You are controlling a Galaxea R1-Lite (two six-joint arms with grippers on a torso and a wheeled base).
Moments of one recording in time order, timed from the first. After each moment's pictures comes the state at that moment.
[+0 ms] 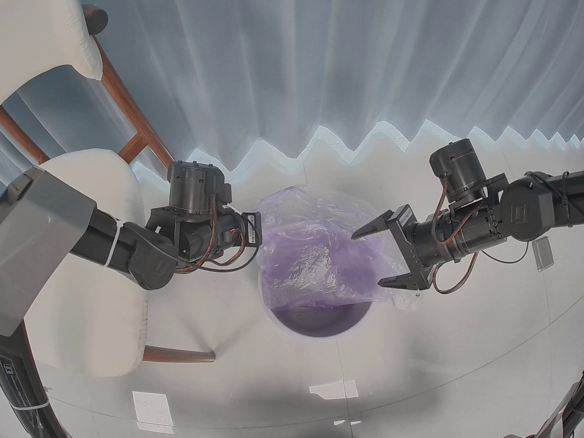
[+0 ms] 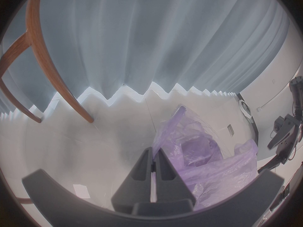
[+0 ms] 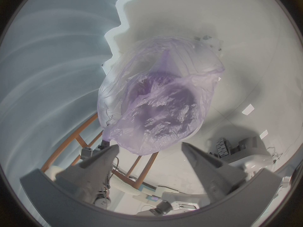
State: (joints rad) left arm -0.45 2.07 -1.18 -0.52 0.05 -0.20; right arm 0.33 1.87 -1.29 0.22 0.36 1.27
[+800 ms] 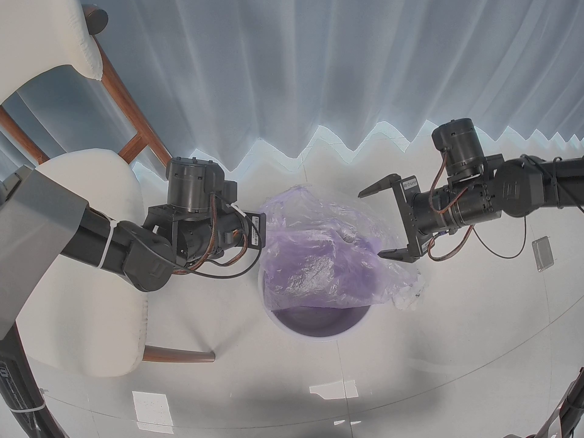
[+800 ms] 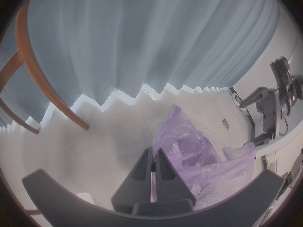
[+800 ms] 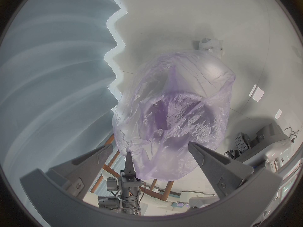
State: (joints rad) left arm -0.47 2.04 -1.17 -0.52 0.01 -0.12; right arm 0.27 1.94 -1.44 0.20 0.34 1.46
